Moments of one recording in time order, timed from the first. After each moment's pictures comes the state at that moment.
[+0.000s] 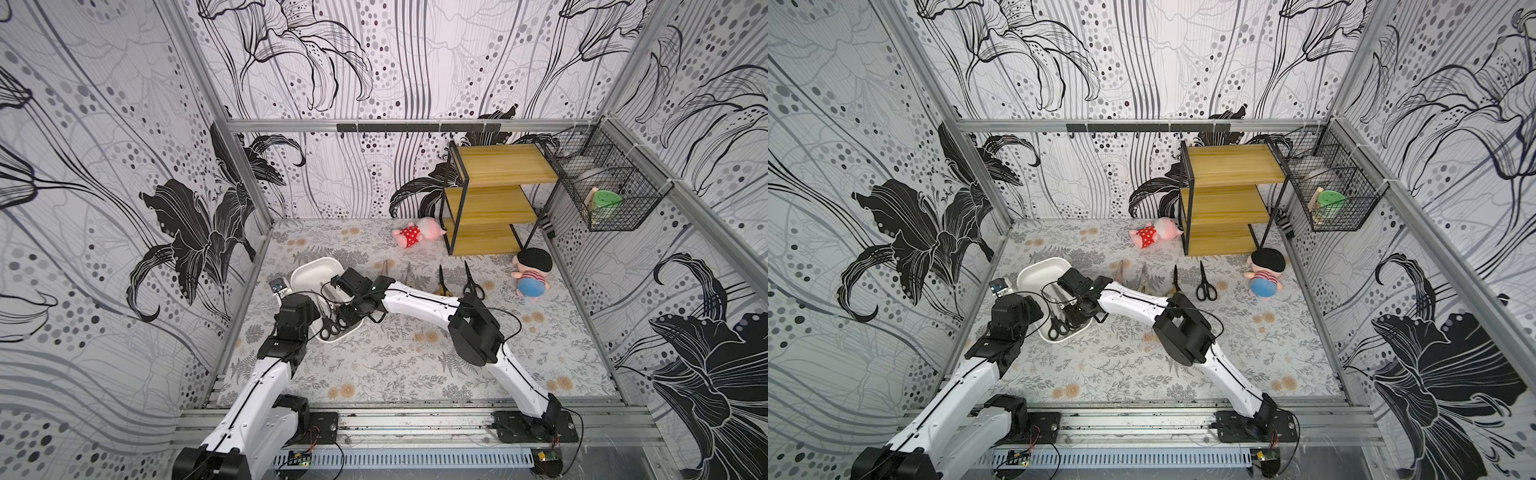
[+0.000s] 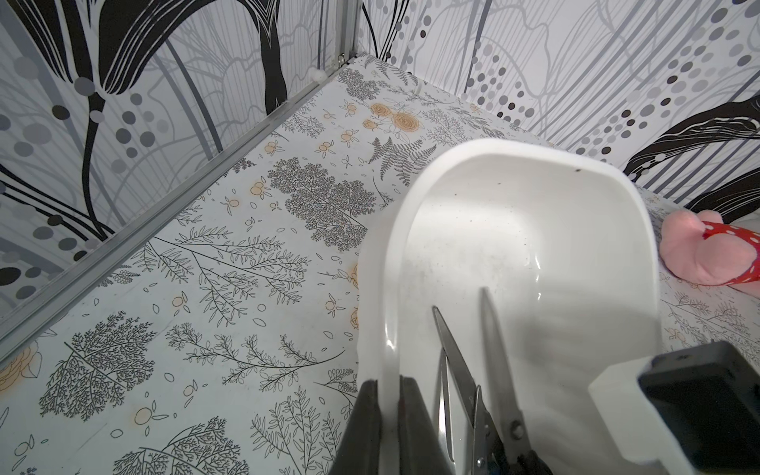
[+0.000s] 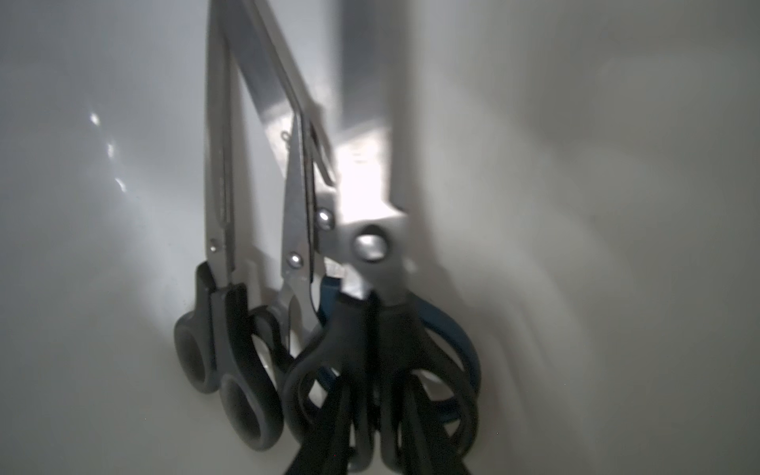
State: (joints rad) left arm -0.10 0.87 0.43 -0.12 -0.36 -0.49; right arm 1.02 2.42 2.08 -0.67 -0.11 0.28
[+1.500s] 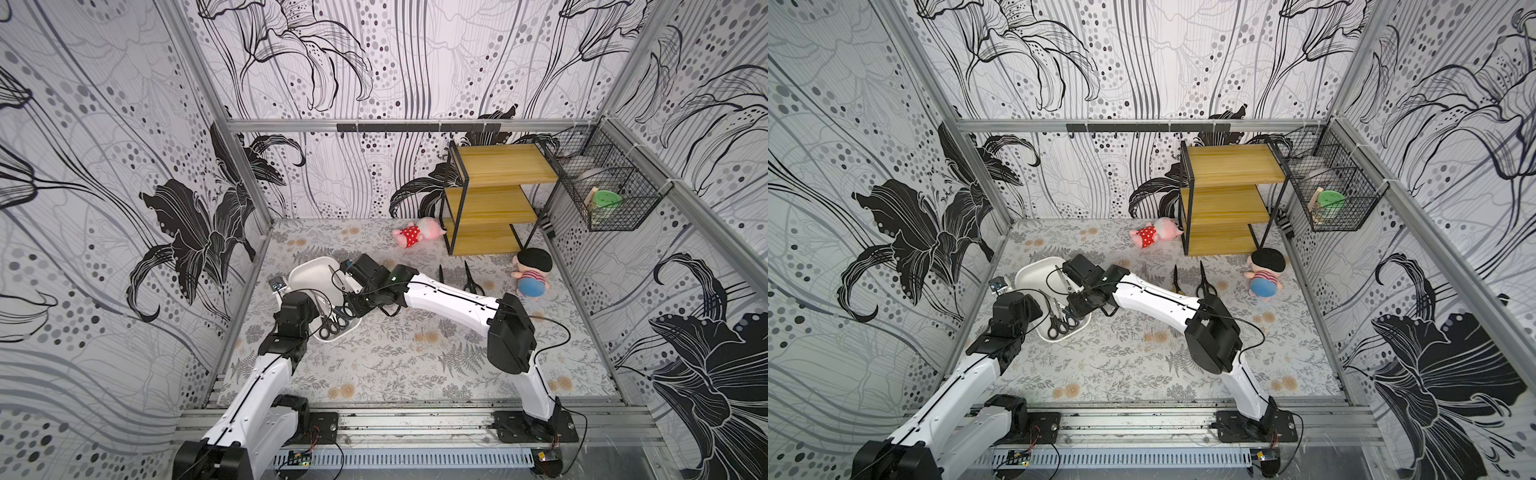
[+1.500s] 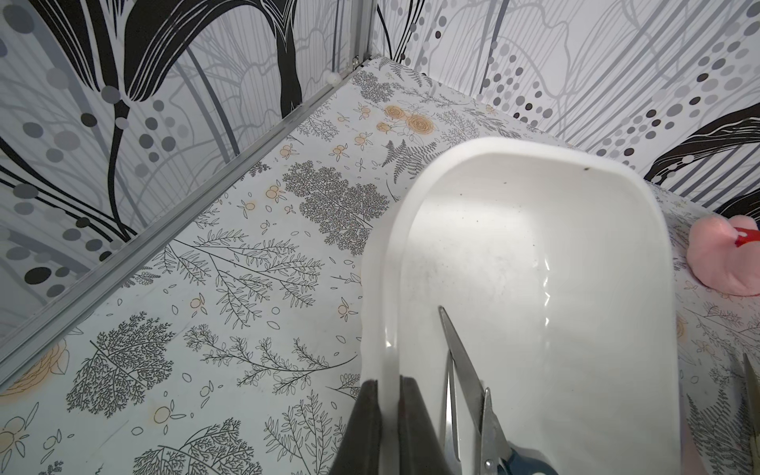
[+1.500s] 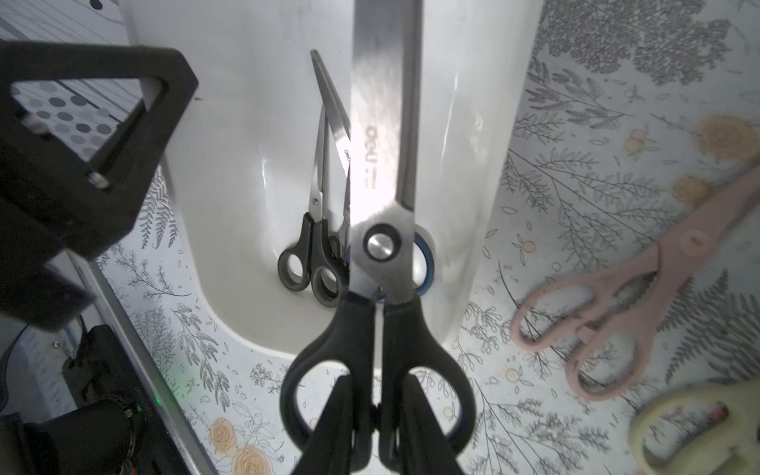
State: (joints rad) left arm -0.10 0.90 0.45 -0.13 -0.40 -0.49; right arm 1.02 2.12 1.92 -0.72 -0.06 0.32
